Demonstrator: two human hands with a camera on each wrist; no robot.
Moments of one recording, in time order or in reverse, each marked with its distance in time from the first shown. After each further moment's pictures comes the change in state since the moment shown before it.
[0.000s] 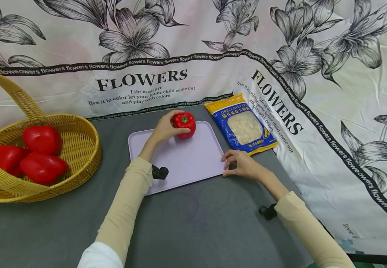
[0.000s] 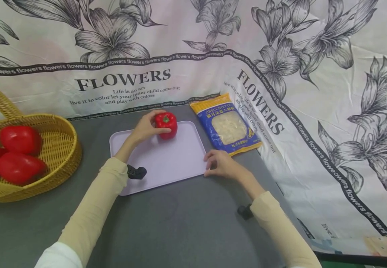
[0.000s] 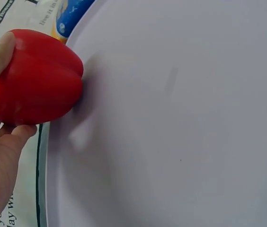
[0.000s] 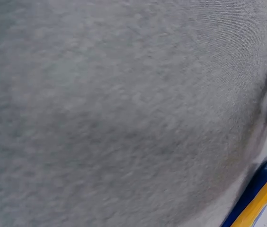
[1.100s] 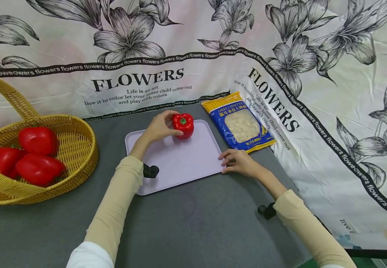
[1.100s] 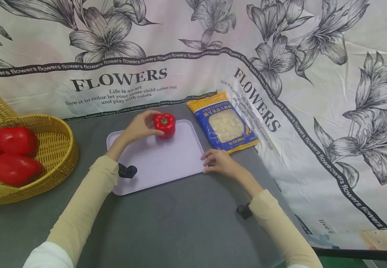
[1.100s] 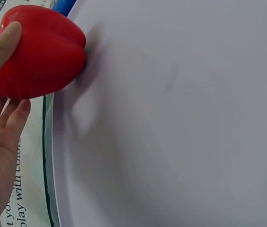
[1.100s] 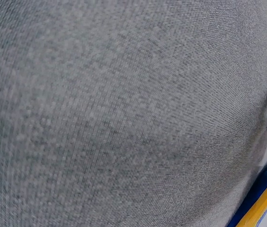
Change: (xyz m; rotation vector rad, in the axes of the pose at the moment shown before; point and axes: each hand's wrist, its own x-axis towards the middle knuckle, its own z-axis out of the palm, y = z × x) left_hand -0.001 -0.003 -0.011 0.007 -0.084 0.016; right_hand 0.000 -0.041 -0.013 0.145 -0.007 0.101
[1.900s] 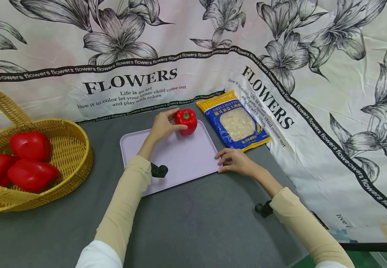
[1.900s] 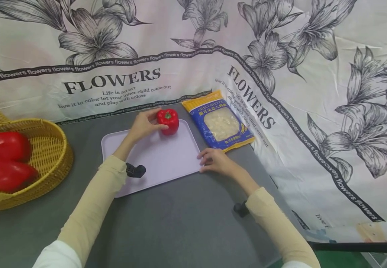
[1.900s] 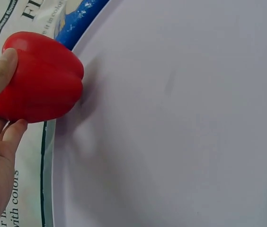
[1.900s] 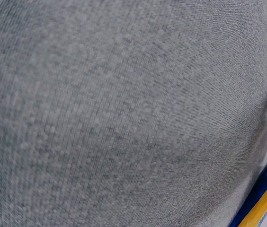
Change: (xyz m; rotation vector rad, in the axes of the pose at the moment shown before) left_hand 0.018 0.013 0.025 0.009 0.099 -0.013; right_hand -0.003 0.044 0.007 0.004 0.022 0.011
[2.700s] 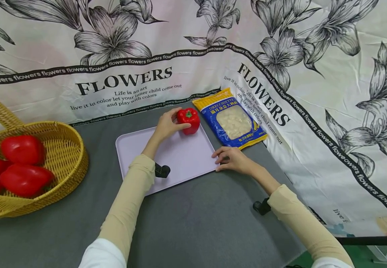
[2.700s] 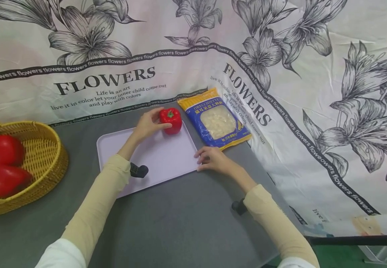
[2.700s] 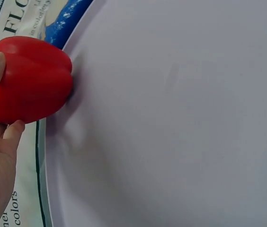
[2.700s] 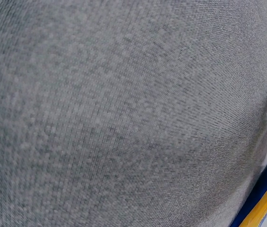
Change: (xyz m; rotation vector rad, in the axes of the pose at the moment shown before) left_hand 0.009 0.006 0.023 -0.040 -0.038 -0.022; right_hand -0.001 -0.040 -0.011 0.010 -0.008 -0.034
